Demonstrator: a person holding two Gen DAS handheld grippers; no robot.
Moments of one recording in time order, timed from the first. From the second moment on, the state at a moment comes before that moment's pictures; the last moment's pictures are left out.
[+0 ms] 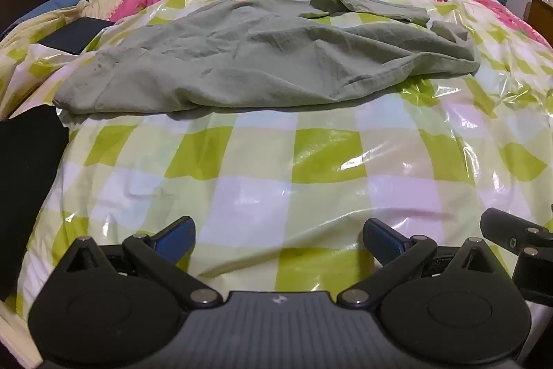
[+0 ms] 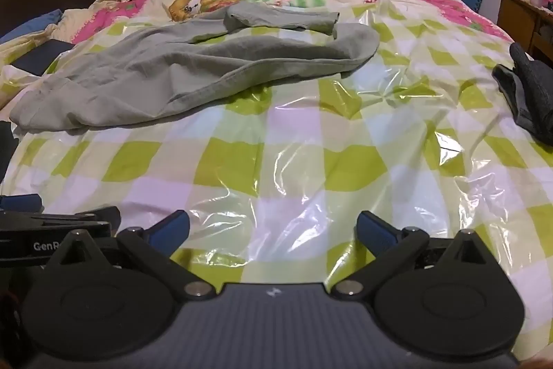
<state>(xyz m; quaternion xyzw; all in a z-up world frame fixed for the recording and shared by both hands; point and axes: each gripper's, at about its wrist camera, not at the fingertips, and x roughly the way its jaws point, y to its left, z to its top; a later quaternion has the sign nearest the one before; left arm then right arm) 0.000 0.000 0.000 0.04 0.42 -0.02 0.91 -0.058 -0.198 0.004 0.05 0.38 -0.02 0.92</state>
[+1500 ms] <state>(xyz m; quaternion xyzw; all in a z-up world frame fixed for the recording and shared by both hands) -0.002 -0.002 -0.001 0.04 0.43 -0.04 0.90 -0.051 -0.197 -0.005 0.03 0.39 -0.03 0.92</state>
